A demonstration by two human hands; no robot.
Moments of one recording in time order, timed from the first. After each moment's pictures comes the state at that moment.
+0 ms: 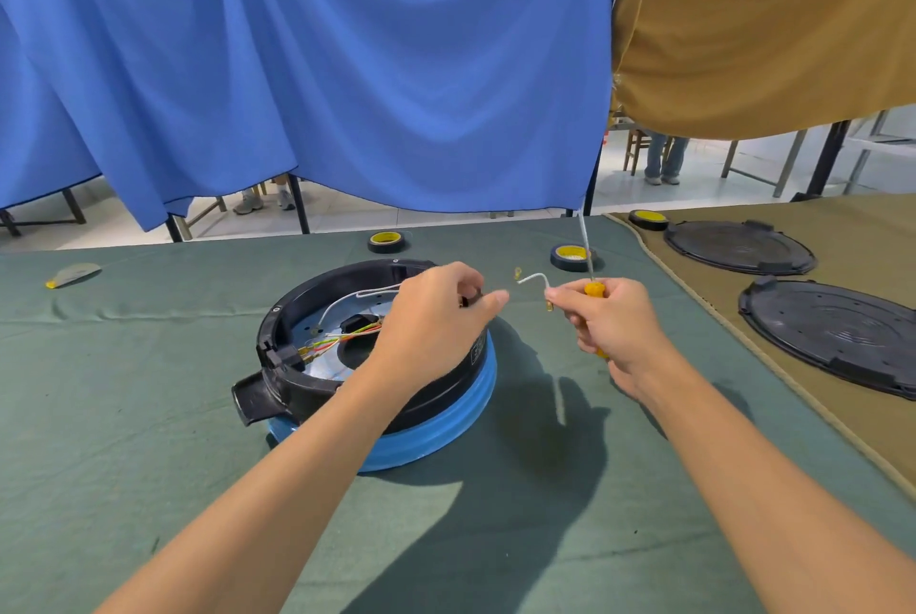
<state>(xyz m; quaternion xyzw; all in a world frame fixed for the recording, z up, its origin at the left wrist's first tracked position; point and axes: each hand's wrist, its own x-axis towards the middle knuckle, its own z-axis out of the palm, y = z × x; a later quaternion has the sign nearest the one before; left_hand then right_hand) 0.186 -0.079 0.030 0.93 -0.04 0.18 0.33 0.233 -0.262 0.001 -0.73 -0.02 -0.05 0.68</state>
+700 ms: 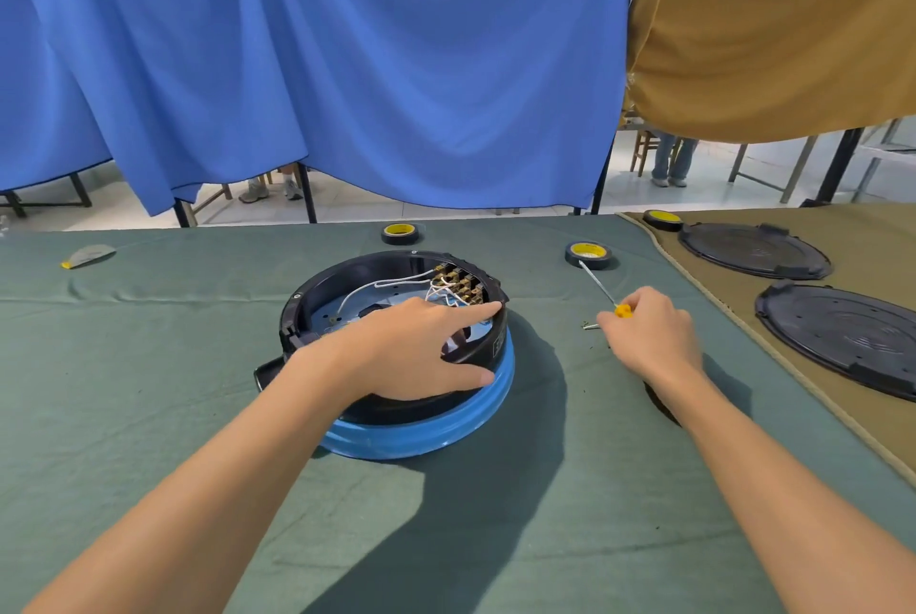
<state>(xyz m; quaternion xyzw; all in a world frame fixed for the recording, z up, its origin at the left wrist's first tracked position) 0.176 -0.025 0.026 0.98 -0.19 -0.01 0.10 0.249 -0.276 -0.020 -0.93 0.13 -0.12 0.31</state>
